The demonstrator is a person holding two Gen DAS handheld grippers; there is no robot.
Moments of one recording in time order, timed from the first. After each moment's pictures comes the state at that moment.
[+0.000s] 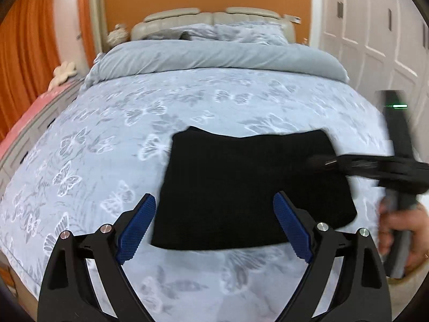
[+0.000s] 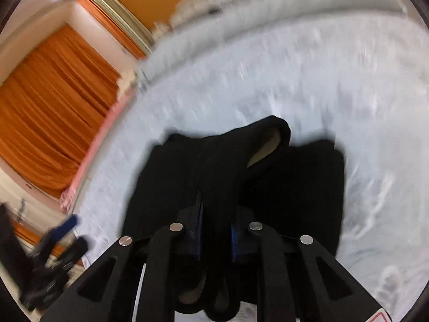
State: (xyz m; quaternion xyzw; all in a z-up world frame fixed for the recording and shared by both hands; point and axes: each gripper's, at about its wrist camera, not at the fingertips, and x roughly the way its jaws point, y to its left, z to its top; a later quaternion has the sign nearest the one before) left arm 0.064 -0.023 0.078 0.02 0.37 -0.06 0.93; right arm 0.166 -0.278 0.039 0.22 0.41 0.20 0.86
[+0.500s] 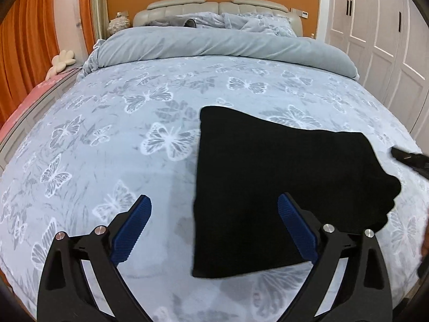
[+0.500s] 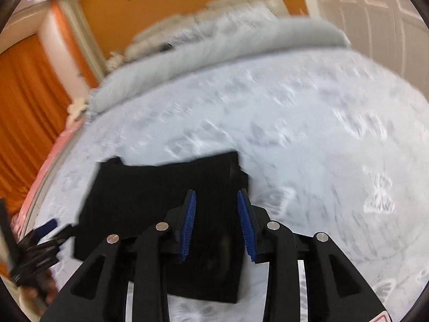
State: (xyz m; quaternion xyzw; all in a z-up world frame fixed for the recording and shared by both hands) left arm 0.110 0.004 0.031 0.02 0.39 -0.06 0.92; right arm 0.124 -0.302 0.048 0.17 0.37 0.05 0.91
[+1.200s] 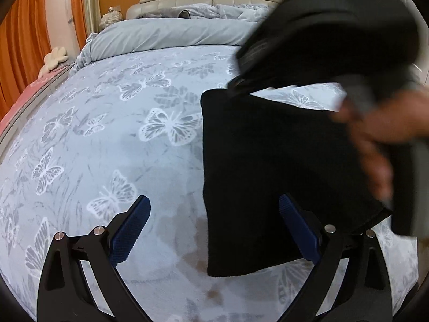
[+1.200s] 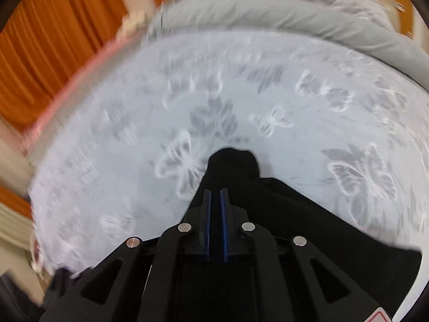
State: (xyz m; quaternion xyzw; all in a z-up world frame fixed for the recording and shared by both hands) left arm 0.110 0.016 0.006 0.02 0.40 -0.07 0.91; right arm 0.310 -0.065 0.021 -0.01 0.52 0.21 0.83
